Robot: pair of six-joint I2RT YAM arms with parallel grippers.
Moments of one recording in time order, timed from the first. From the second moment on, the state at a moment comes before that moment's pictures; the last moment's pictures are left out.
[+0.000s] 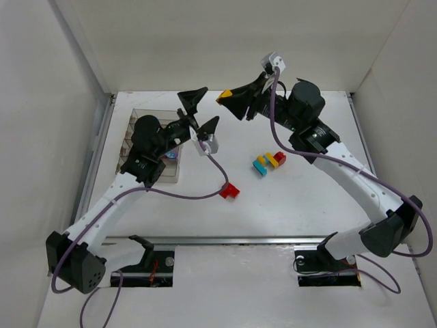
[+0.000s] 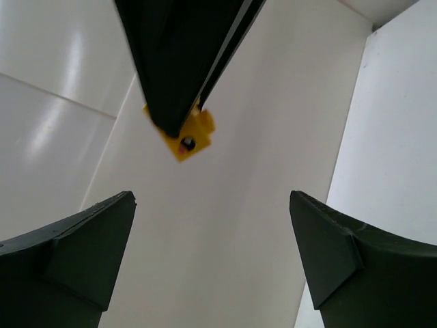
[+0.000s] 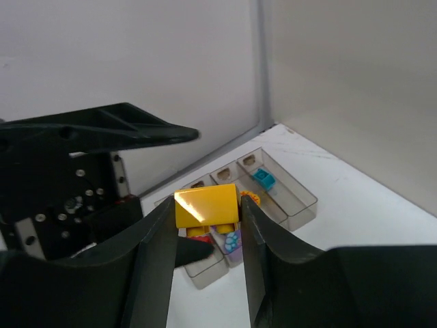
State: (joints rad) left arm -0.47 1.09 1.00 0.28 0.54 1.07; right arm 0.62 1.41 1.49 0.10 -0.37 0.23
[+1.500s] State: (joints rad) left arm -0.28 1.18 1.08 -0.13 0.46 0.61; right arm 0.66 1.25 1.31 0.16 0.02 0.33
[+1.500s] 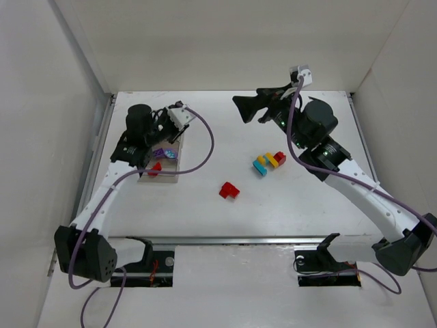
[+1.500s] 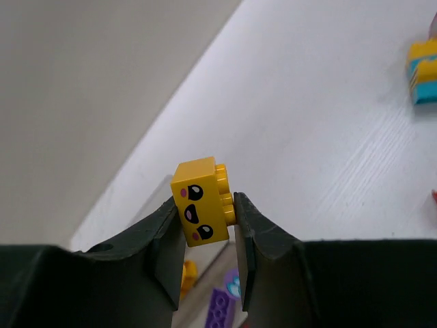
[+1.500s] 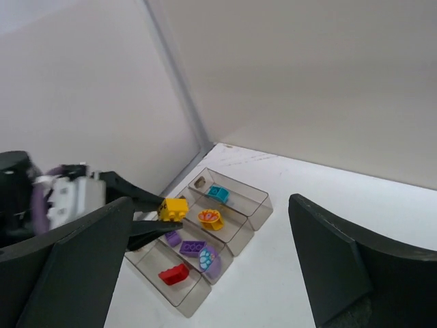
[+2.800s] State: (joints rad) left arm 0.00 1.80 1.21 -0.15 0.33 0.63; right arm 0.66 1.26 1.25 0.10 0.06 0.26
